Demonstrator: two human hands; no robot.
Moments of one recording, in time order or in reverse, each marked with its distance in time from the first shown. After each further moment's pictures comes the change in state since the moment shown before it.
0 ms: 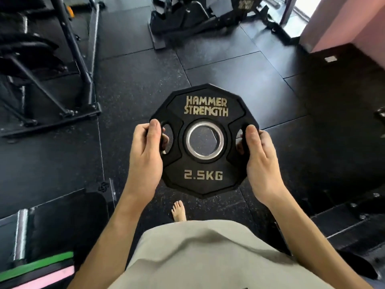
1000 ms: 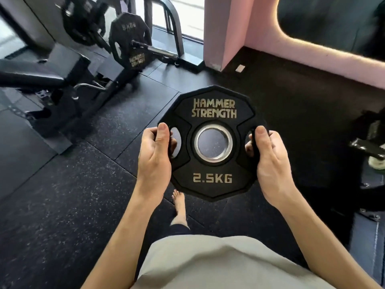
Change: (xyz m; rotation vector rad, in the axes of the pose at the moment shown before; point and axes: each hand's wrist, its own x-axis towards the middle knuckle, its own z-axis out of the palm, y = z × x) left_hand 0.600 0.096 0.418 0.045 -0.697 0.099; right_hand 0.598 -0.117 -0.024 0.183 0.602 -0.005
